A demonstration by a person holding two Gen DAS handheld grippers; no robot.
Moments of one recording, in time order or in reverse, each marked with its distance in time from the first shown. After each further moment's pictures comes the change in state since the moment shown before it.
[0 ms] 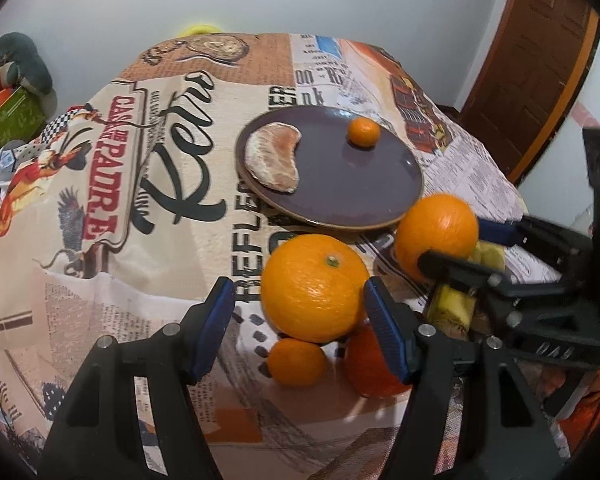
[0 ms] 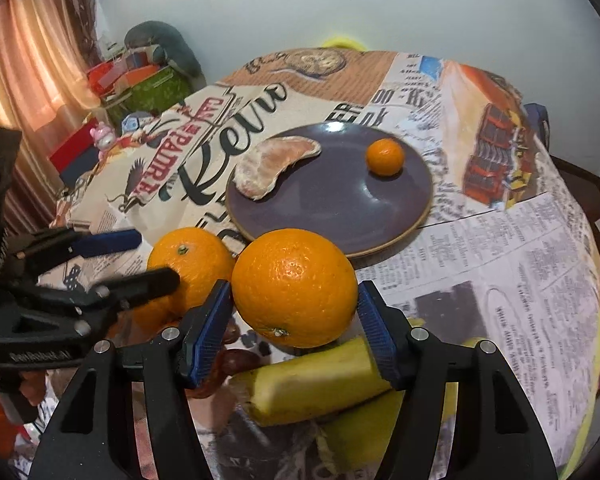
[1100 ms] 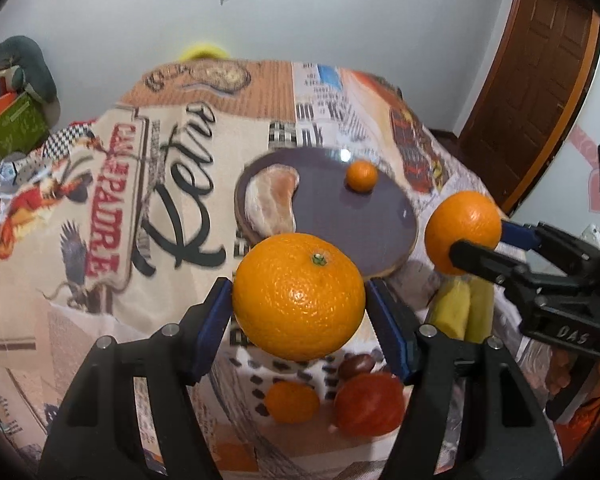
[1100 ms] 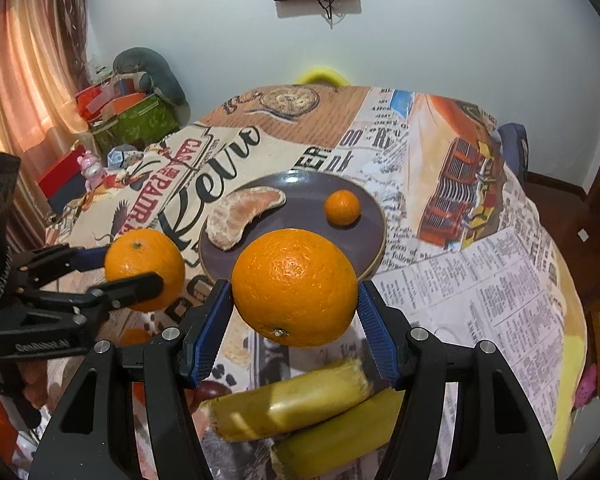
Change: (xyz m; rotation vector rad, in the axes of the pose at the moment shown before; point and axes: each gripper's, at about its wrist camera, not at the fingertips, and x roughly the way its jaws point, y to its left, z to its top) left arm -0.014 0.000 0.029 -0.031 -0.108 -0.006; right arm -0.025 -0.016 0.024 0.006 -0.101 -0.063
